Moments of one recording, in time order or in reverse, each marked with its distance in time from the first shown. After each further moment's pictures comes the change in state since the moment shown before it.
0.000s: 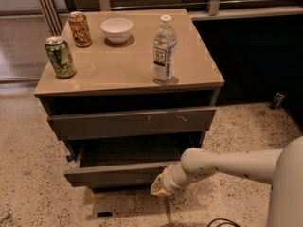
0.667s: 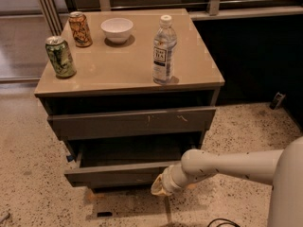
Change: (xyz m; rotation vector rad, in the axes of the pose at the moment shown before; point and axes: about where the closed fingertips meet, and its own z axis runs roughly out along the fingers) arm 0.000 0.000 0.001 0.015 0.005 -0.009
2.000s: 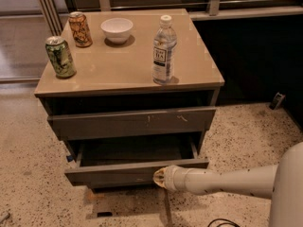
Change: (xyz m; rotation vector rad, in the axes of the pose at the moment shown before) arm 0.021 -0.067 0.008 0.434 -0.011 -0.174
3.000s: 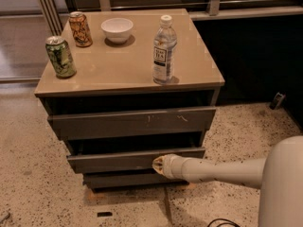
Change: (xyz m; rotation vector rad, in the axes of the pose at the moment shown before) arm 0.007 -0.049 0.023 0.069 0.002 -0.015
